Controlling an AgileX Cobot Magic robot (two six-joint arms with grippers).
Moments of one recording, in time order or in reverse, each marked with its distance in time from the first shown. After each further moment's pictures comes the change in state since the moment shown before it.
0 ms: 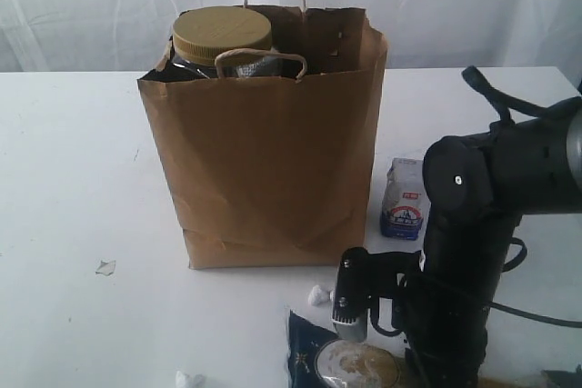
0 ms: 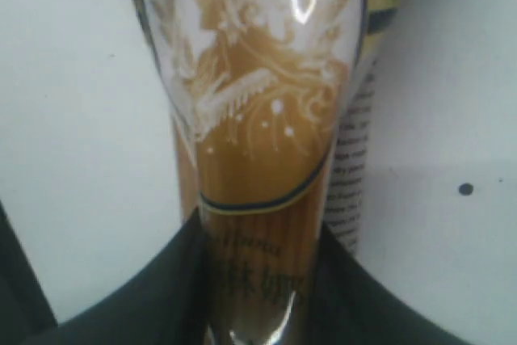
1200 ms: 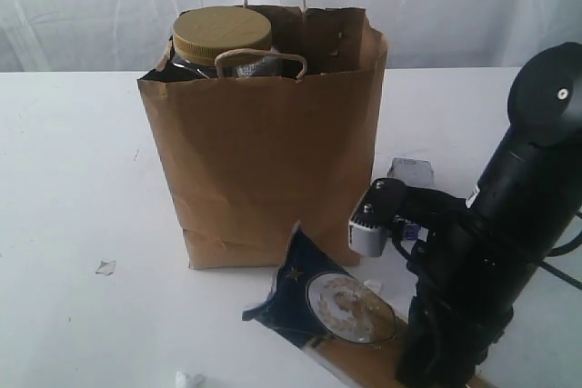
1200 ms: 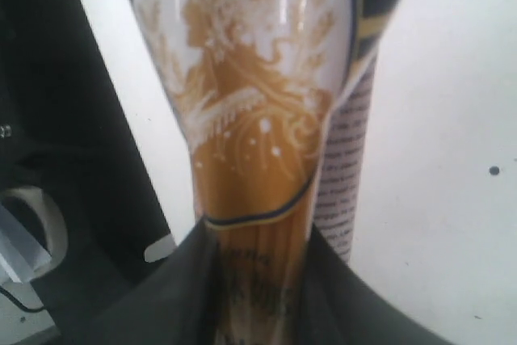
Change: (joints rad) left arm 0.000 0.000 0.000 0.000 0.000 0.000; right arm -0.124 -0.218 -0.036 0.257 0.198 0.045
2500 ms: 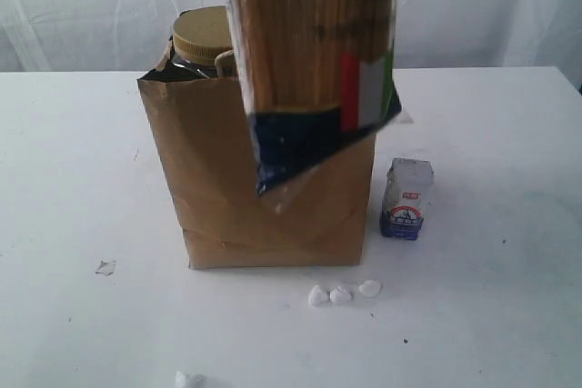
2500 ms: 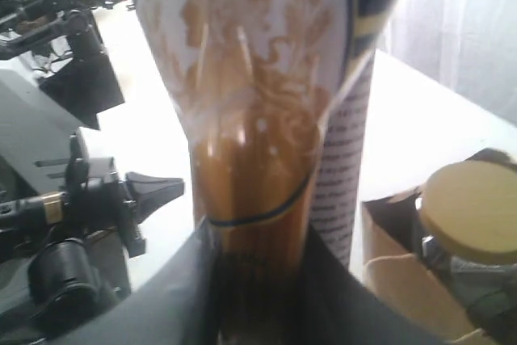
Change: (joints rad) left arm 0.000 0.000 0.000 0.000 0.000 0.000; right arm 0.000 -0.345 -0.653 0.396 -0.126 0.309
